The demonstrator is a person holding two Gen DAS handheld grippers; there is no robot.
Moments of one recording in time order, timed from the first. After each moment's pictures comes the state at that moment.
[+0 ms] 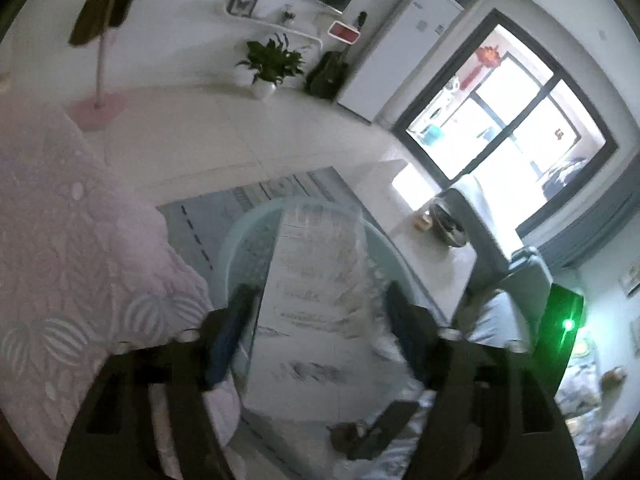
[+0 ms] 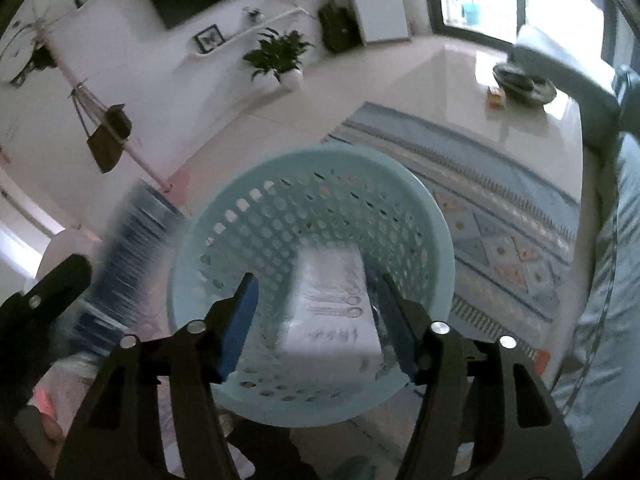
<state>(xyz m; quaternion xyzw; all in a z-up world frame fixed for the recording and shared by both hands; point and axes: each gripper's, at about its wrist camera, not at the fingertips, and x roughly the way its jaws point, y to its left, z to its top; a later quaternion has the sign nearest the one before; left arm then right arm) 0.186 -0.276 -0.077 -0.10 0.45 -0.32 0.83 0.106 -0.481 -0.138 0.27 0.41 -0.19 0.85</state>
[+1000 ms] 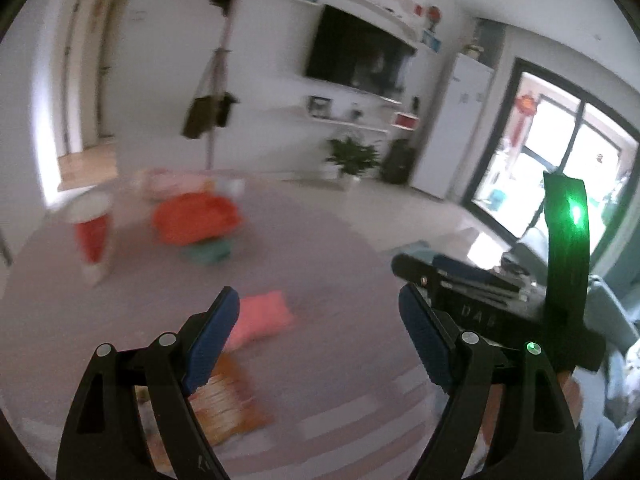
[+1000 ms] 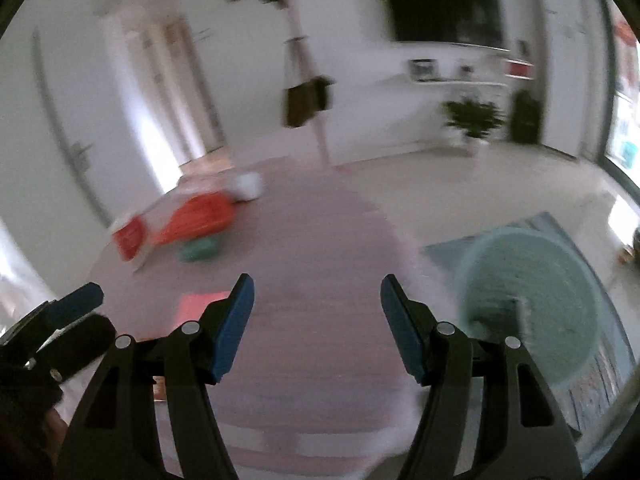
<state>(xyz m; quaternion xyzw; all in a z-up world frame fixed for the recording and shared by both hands) 0.045 -0.039 0.016 -0.06 0.31 -0.18 0.93 0.087 -0.218 -0.029 0.07 0.34 0.10 0.93</state>
